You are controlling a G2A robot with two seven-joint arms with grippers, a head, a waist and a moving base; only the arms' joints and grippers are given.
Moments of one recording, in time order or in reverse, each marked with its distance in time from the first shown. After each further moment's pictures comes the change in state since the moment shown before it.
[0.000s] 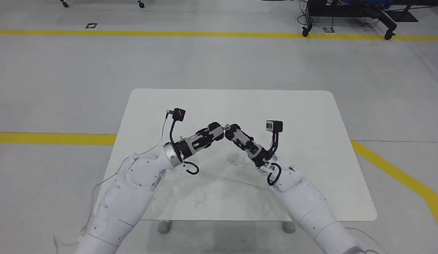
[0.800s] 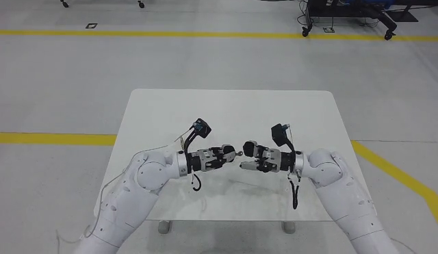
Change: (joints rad) left arm -0.024 0.014 0.081 -0.032 0.234 -0.085 -0.145; right arm -0.116 0.191 0.230 -0.315 -0.394 -0.023 0.394
